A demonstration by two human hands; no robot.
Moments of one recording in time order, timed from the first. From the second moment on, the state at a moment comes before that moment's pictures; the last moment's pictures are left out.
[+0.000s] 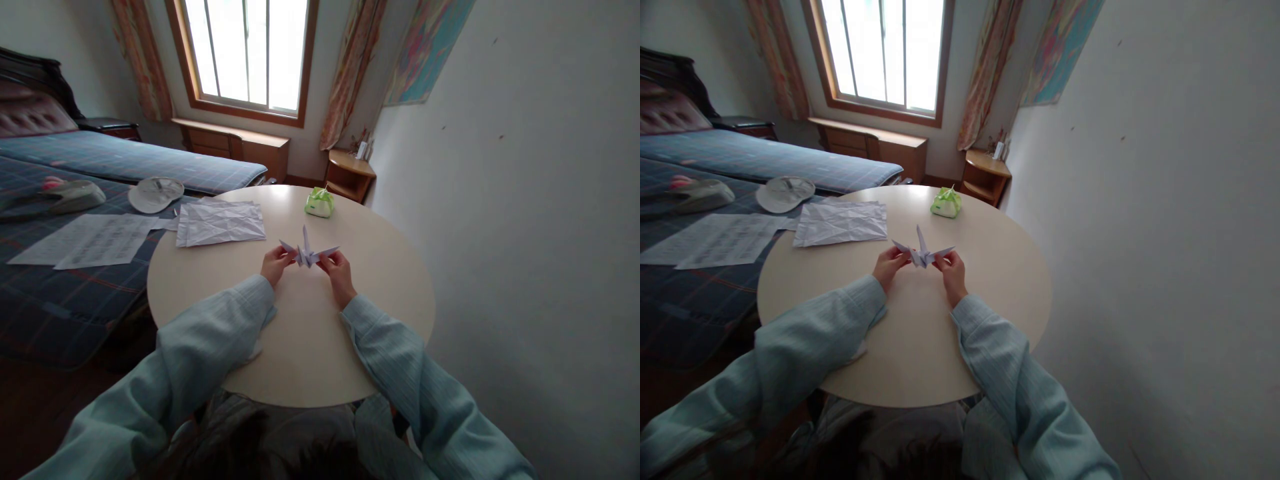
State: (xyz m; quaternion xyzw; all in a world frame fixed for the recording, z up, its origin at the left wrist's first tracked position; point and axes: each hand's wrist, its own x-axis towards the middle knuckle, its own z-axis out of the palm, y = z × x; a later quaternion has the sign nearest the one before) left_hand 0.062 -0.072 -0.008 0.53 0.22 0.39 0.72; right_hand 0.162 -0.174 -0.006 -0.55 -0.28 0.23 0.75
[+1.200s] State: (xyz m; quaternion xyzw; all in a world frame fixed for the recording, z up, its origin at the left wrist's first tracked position) left_hand 0.056 -0.081 0.004 0.55 0.16 0.23 0.79; right_hand 0.159 -0.185 0.005 -0.67 -0.44 0.06 0.60
